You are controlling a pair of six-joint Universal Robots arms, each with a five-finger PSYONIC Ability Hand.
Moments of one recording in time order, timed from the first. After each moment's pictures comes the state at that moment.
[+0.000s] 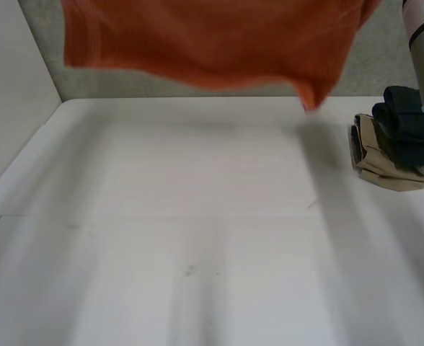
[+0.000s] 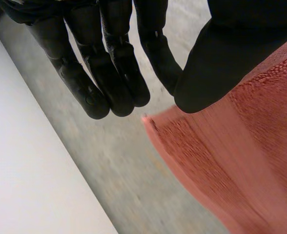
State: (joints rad) left arm 4.46 -1.93 -0.73 3.28 -1.63 3.53; right arm 1.88 -1.13 0.82 -0.19 1.52 2.50; left_hand 1.17 1.20 1.19 1.20 1.00; right_hand 1.10 1.18 1.19 1.20 1.01
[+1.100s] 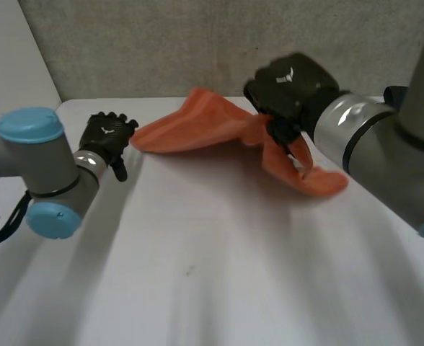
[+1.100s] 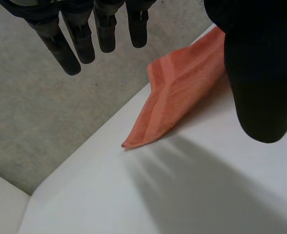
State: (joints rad) left arm 4.39 -2.28 -1.20 3.32 -1.54 3.59; right arm 2.15 -1.27 1.06 0.32 1.42 2.60; left_hand 0.21 0.21 0.21 0.20 0.05; right_hand 1.10 1.18 1.19 1.20 1.01
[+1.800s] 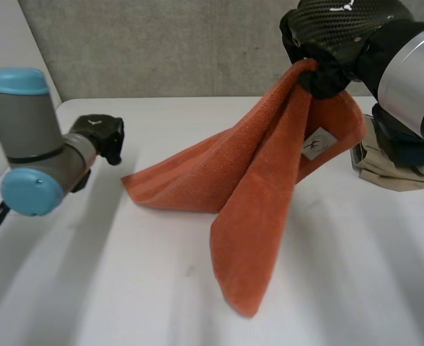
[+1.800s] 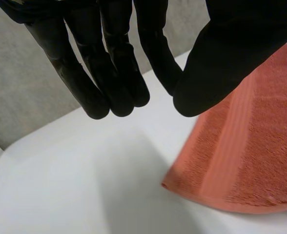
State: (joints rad) left arm 4.42 -2.23 -1.03 2.96 -1.55 3.35; right arm 2.09 -1.43 1.03 0.40 1.44 2.68; left_hand 1.17 1.18 1.17 1.19 0.98; right_hand 1.10 1.18 1.19 1.20 1.01
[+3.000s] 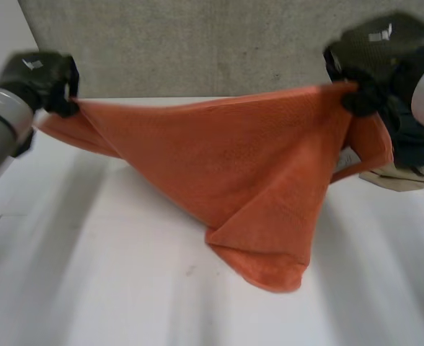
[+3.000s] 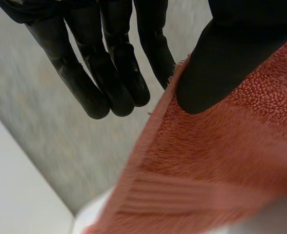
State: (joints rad) left arm 4.55 -1.82 -1.28 3.11 -1.41 3.38; right arm 1.95 -1.42 1.09 0.48 1.46 2.63; left_hand 1.17 1.20 1.19 1.19 0.98; right_hand 1.10 1.18 1.19 1.20 1.01
